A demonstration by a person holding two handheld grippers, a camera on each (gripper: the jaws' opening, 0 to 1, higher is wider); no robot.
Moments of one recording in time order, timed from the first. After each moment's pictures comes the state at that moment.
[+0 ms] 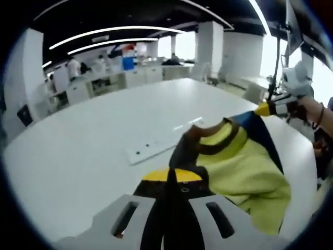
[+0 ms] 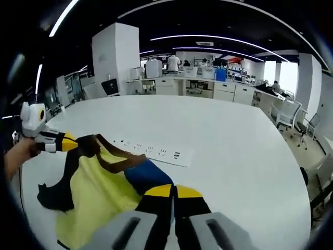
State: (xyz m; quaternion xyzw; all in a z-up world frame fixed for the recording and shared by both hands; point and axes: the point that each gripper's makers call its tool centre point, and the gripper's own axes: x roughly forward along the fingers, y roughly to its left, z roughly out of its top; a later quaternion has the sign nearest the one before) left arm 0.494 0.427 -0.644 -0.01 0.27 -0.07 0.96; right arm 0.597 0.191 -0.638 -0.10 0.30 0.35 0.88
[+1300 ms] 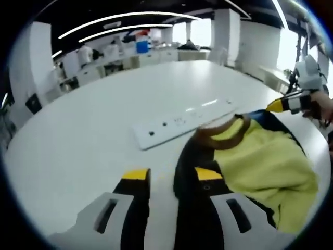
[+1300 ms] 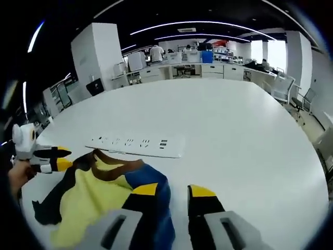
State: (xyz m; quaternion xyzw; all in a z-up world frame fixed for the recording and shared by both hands) left arm 0.507 0.447 -0.686 0.02 0.32 -0.01 0.95; right arm 0.621 0.196 -0.682 -0.05 0.35 0.31 0.88
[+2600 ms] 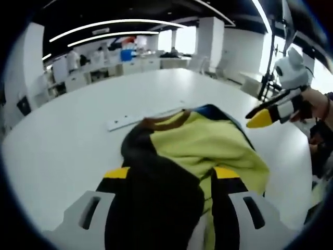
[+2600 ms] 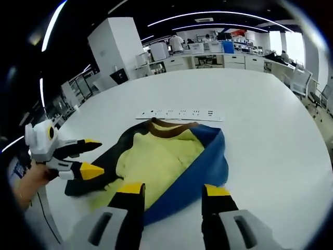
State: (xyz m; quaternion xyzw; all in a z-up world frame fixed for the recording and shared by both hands) left arm 0.421 0.365 -0.675 -0.01 0.30 -0.08 0.95; right arm 0.475 0.199 -0.667 -0.04 0.40 0.40 0.83
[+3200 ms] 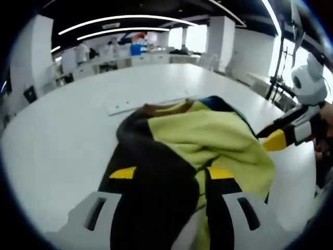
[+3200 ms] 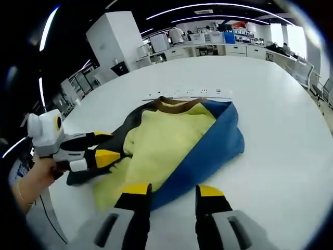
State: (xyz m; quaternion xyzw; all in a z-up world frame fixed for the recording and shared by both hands) left arm 0.414 0.360 -0.703 -0.03 0.32 -0.04 0.95; right arm 0.436 0.199 -0.696 -0.04 0.43 0.39 0.81
